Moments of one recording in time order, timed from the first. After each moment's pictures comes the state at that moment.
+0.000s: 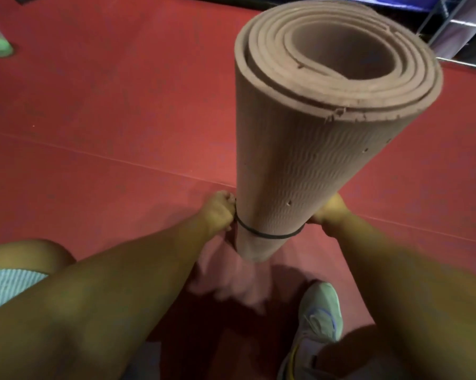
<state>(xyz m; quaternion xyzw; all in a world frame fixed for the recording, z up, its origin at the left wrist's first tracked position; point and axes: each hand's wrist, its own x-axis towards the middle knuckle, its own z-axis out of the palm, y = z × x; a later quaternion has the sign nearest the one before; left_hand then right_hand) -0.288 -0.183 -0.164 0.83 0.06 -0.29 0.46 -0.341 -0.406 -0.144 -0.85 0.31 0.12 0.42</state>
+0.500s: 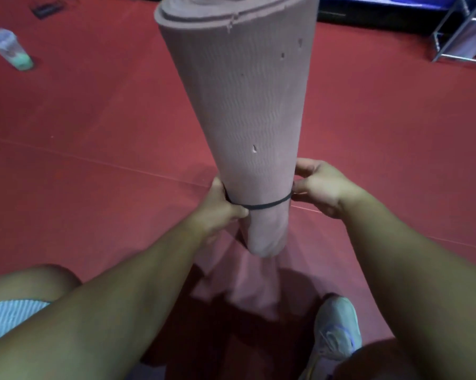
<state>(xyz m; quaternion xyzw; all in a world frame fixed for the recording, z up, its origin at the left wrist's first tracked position) -0.278 -0.156 -0.118 0.70 0.03 -0.26 0.66 -0.280 -0.375 -0.099 -0.71 0.17 0.16 0.66</state>
